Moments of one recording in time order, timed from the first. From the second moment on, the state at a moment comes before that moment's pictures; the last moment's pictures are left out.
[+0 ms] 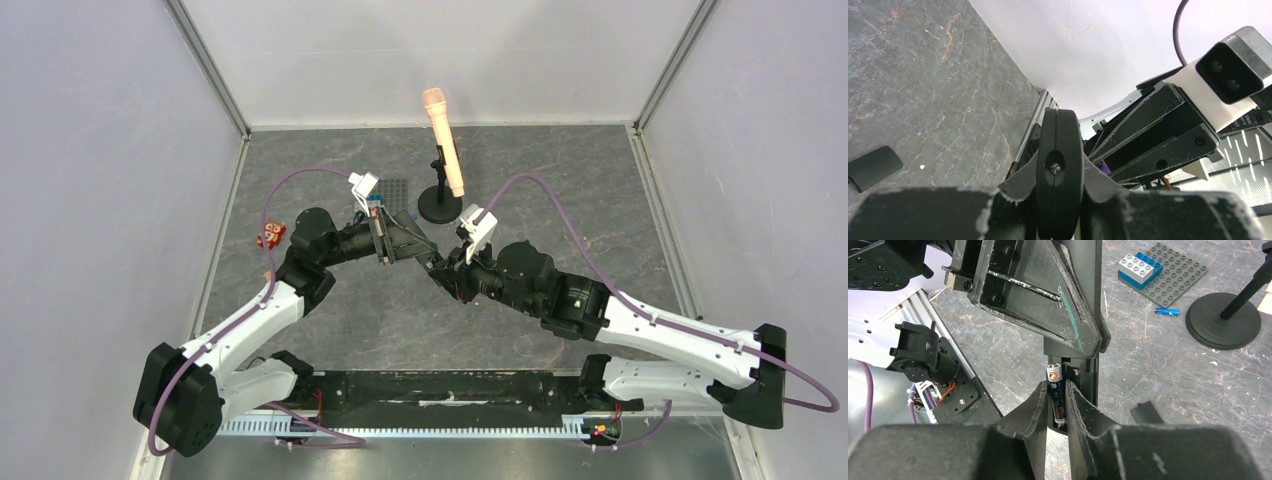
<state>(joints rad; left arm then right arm) -0.52 1.06 0.63 0.50 0.78 -1.00 1.13 1.03 0.92 -0.15 0.18 0.28</state>
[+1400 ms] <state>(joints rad) -0.52 1.01 0.65 0.46 0.68 -1.01 1.13 0.80 0.91 -0.26 0.39 0.86</state>
